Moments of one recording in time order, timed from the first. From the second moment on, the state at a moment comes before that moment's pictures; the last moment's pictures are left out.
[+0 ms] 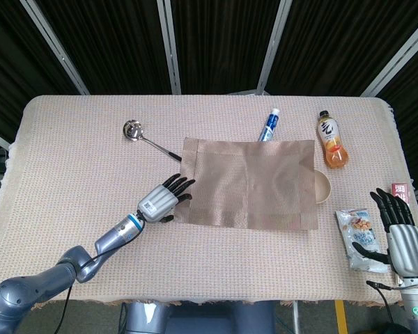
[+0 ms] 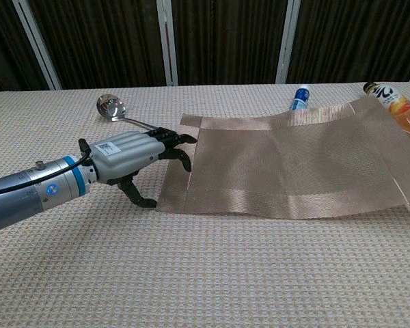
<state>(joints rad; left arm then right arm) -0.82 -1.90 -0.02 -0.72 1.73 1.02 -0.23 0.11 -1.12 0.06 -1.59 -1.52 1.52 0.19</state>
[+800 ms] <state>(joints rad) -0.84 -1.92 0.00 -0.75 1.68 1.00 -0.20 0.10 -1.10 0.07 -1.60 -1.54 1.54 0.21</state>
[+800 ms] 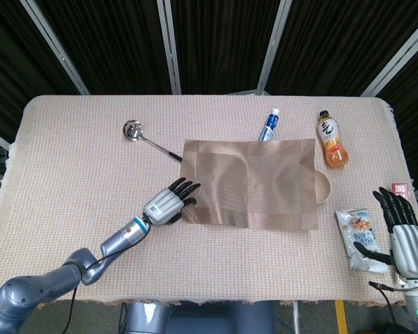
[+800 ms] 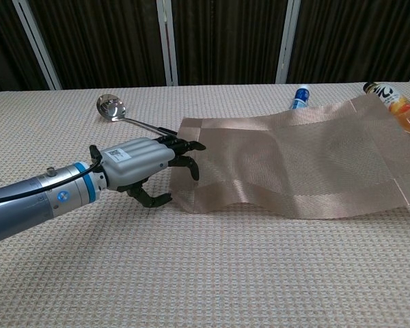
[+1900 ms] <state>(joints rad) -0.82 -1.94 0.01 -0.77 1.65 1.03 -0.20 0.08 -1.08 0.08 -1.61 -1.56 1.57 0.24</state>
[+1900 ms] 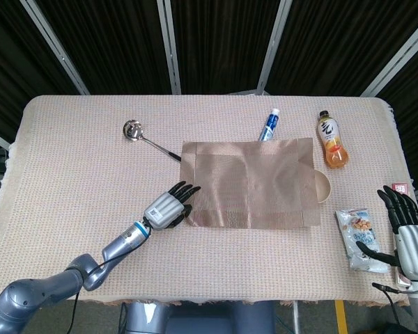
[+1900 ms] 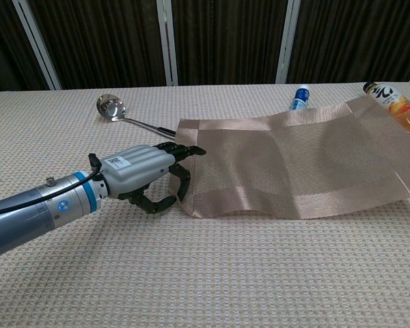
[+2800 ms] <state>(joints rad) -0.71 -1.58 0.15 -1.18 1.73 1.18 -0.14 0.08 -1.08 0.08 -1.64 -1.58 1.58 0.23</state>
